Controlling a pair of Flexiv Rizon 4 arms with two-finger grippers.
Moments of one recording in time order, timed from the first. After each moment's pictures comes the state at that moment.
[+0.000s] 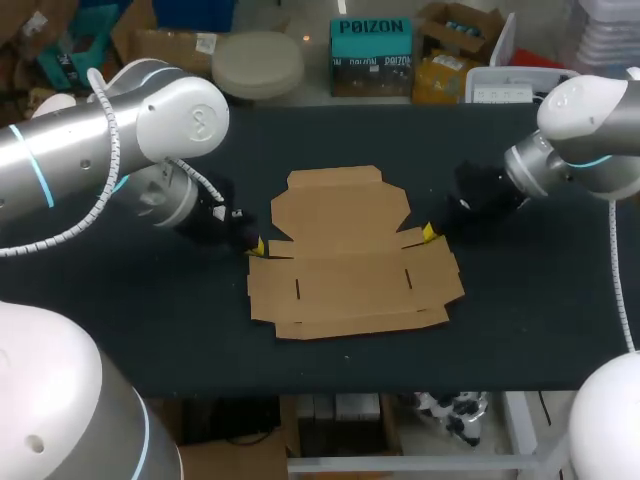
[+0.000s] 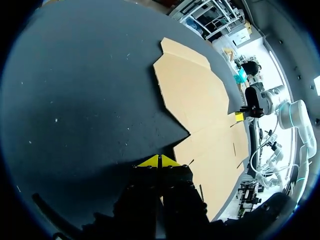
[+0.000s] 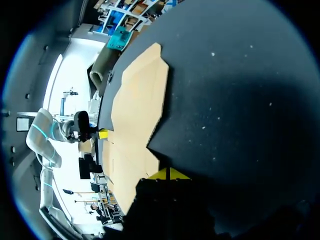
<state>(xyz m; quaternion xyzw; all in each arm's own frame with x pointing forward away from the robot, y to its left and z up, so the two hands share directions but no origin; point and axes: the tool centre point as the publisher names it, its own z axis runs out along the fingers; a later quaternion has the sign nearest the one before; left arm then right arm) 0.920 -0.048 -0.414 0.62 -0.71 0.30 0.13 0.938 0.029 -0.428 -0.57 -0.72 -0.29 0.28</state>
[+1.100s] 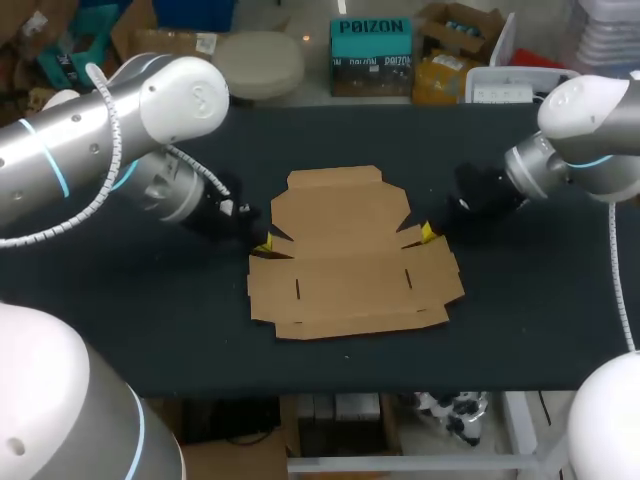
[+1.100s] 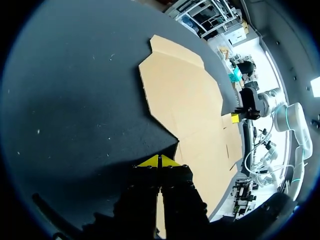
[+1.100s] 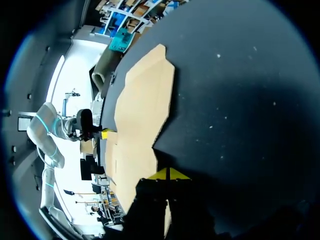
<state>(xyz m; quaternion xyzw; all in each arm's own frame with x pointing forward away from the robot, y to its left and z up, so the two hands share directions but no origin) 0.926 -0.067 -0.410 0.61 -0.71 0.30 0.16 0.937 0.035 -0.422 -0.57 -0.71 -0.30 0.28</state>
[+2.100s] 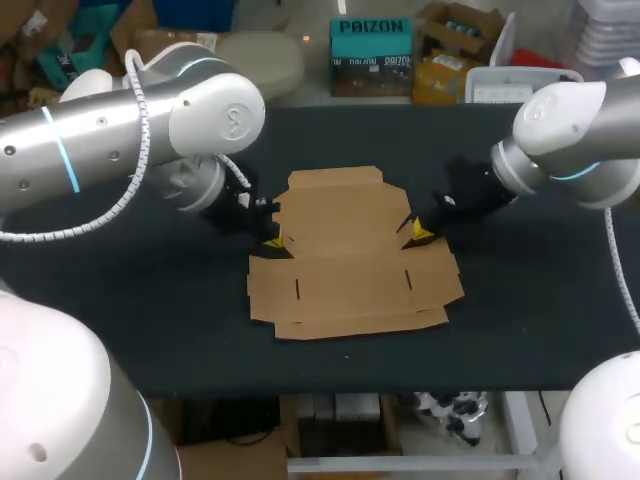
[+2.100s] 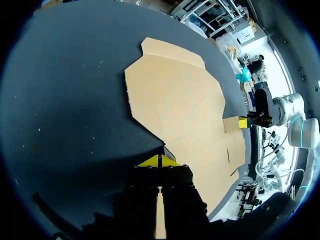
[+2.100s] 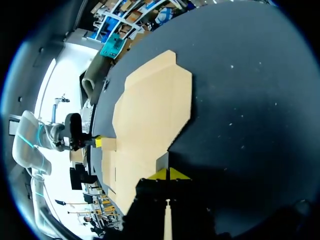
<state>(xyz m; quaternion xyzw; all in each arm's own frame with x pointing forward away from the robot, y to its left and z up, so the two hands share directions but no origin) 0.925 -0.085 -0.396 0.63 -0.71 0.27 0.12 0.931 0.053 -0.405 -0.61 -0.71 -0.29 0.22</state>
